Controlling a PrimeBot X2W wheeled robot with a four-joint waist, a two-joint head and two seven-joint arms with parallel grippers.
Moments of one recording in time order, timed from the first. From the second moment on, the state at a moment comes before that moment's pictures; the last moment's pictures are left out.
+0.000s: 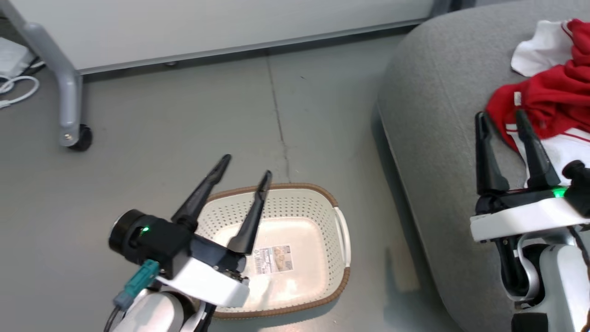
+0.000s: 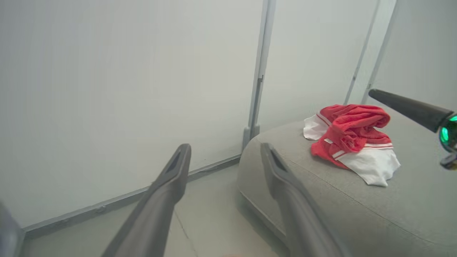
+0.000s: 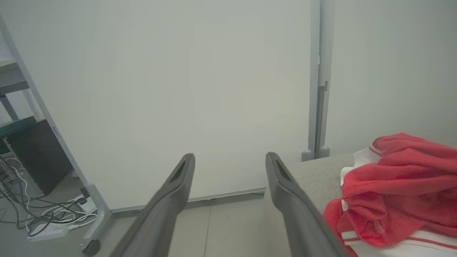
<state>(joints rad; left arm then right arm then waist) -0.25 0.31 -0.55 -0.13 -0.40 0.12 -0.15 -0.30 -0.08 0.04 0.06 0.31 0.13 -0.14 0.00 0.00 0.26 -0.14</state>
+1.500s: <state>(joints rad) 0.04 0.29 -0.31 -0.02 -0.44 0.23 -0.25 0.01 -0.05 0.00 -0.08 0.21 0.13 0.00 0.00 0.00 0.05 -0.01</state>
